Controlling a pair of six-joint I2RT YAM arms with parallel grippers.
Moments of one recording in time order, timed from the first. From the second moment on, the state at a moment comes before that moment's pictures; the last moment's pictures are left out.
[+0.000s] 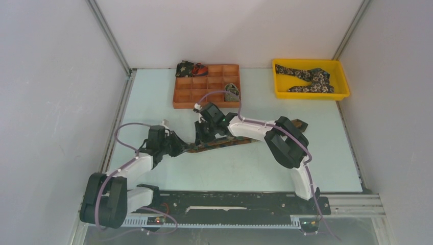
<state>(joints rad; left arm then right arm) -0.16 1.15 0.34 0.02 0.34 -0.78 0.89 2.09 1.49 -0.25 -0.36 0.60</state>
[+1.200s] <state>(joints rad) -0.25 1.10 0.48 -0.25 0.19 -0.70 0.92 2.21 1.55 -0.20 -0.41 0.66</state>
